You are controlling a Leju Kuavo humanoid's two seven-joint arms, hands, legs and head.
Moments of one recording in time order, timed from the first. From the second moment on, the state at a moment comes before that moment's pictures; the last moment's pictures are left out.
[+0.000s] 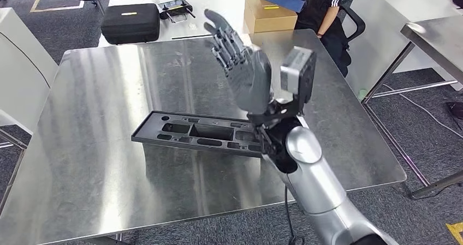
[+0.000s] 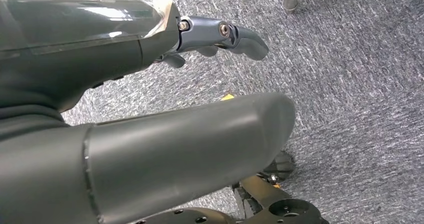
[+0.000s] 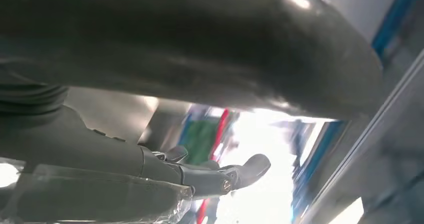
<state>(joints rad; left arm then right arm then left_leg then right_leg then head) -0.05 0.01 -0.73 -0.20 0.64 0.34 -0.36 -0.67 0.09 0.62 -1.55 -0.39 0.06 -0.17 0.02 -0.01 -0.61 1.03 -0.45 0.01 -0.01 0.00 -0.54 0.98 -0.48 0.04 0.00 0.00</state>
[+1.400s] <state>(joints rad) -0.05 0.02 -0.70 -0.19 0.66 0.32 -0.38 -0.50 -0.03 0.75 -1.73 -0.35 0.12 -0.22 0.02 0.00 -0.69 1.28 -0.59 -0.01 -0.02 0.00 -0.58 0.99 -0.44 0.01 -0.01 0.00</state>
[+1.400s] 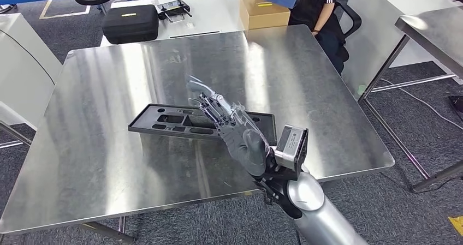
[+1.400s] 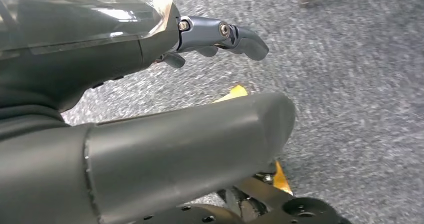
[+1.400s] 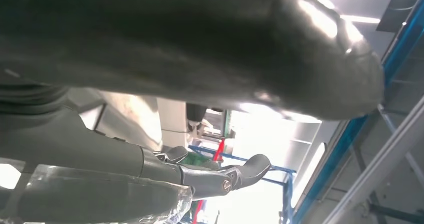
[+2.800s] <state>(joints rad) -0.05 0.04 -0.70 -0.19 0.66 0.29 -0.39 -0.48 -0.03 0.76 -1.72 -0.35 0.11 -0.22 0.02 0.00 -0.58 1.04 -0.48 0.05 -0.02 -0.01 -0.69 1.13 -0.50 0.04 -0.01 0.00</state>
